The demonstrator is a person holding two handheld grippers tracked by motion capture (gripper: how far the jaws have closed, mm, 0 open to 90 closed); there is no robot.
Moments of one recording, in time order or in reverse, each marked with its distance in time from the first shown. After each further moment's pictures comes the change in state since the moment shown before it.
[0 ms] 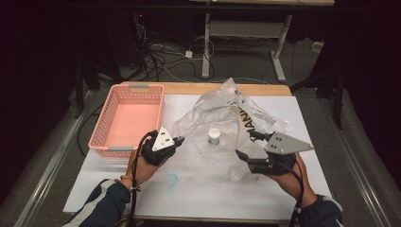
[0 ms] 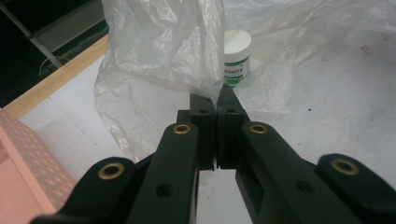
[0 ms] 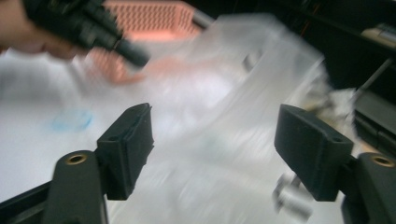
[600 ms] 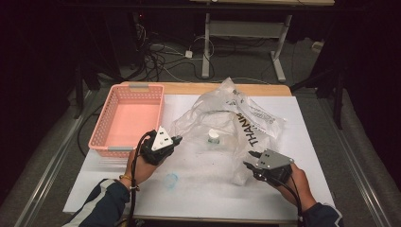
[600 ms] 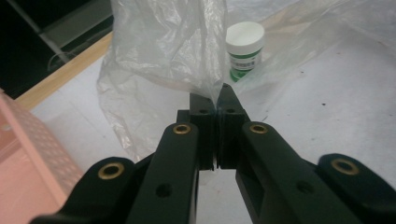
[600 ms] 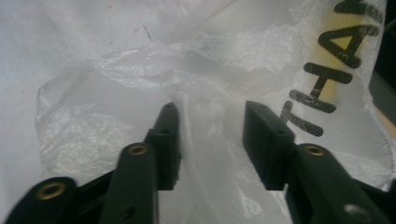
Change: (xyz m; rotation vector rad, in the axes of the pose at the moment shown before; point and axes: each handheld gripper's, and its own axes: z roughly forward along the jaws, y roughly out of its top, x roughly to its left) left arm 0.005 -0.004 0.001 0.010 0.042 0.000; right arm -0.002 -0.058 0.023 0.247 -0.047 -0.154
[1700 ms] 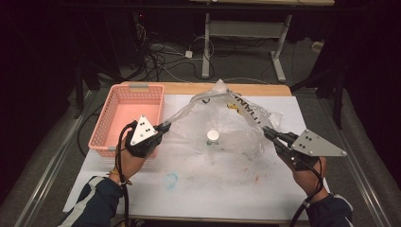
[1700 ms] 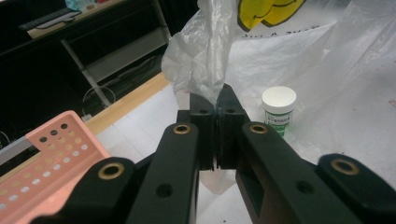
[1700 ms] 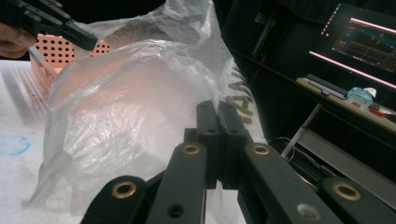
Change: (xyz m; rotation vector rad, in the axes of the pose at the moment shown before) left arm 0.023 0.014 -0.038 -0.175 0.074 -0.045; right arm -0.044 0.032 -0.063 -0.434 -0.148 0.115
